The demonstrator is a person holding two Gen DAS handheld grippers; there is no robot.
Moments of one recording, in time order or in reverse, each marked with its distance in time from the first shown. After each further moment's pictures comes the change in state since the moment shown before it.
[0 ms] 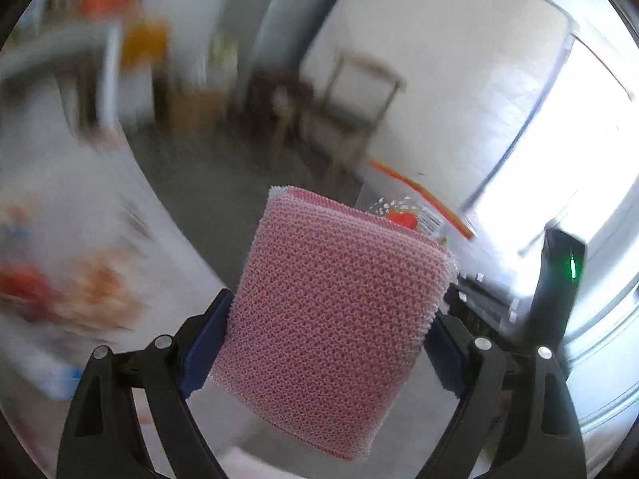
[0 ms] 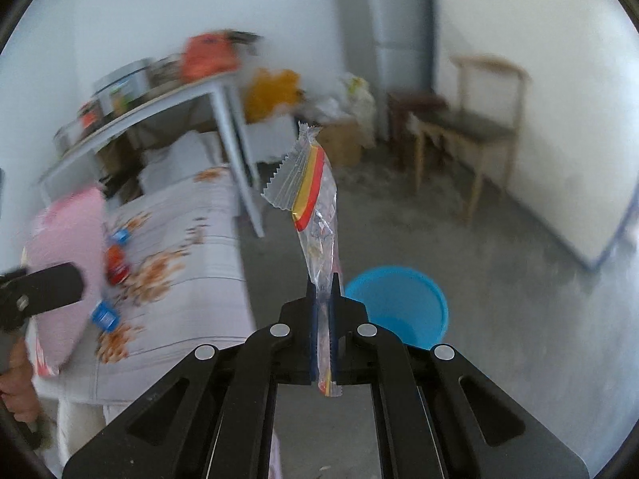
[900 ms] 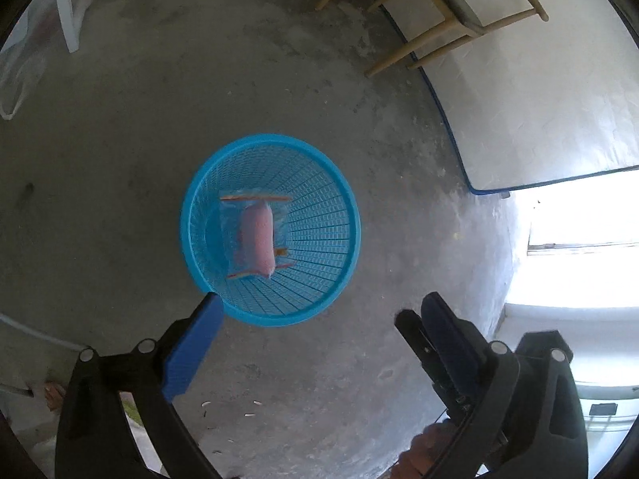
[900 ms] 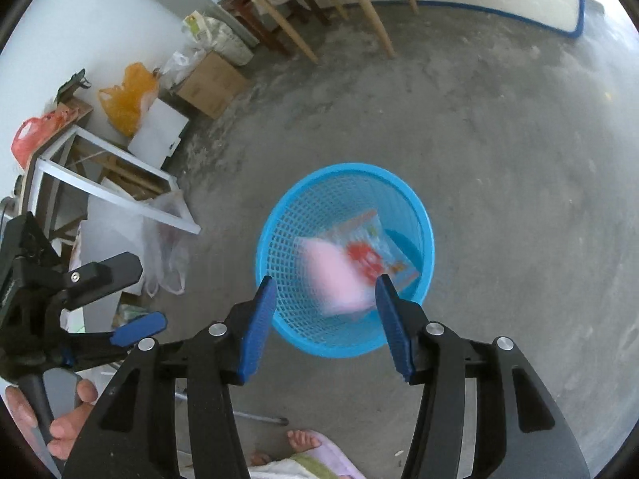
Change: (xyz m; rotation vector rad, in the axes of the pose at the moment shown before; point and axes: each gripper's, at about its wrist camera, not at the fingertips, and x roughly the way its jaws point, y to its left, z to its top) left arm 0.327 0.070 0.082 -0.312 0.447 0.052; right arm 0.189 -0.157 -0.035 0.582 0.292 -0.012
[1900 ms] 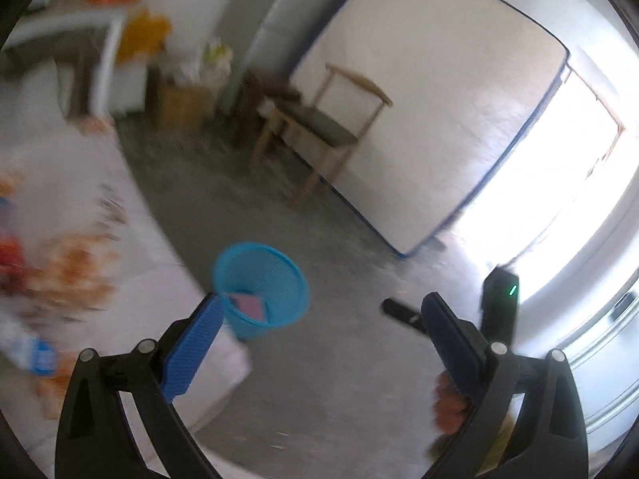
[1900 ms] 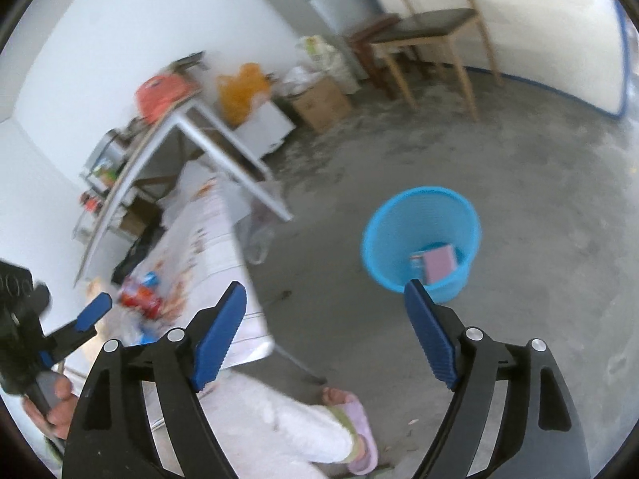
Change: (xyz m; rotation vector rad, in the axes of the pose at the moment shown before) left arm -0.290 0.004 -0.282 0.343 -0.613 -0.085; right arm -0.165 0.076 -0.096 -0.295 -0.114 0.275
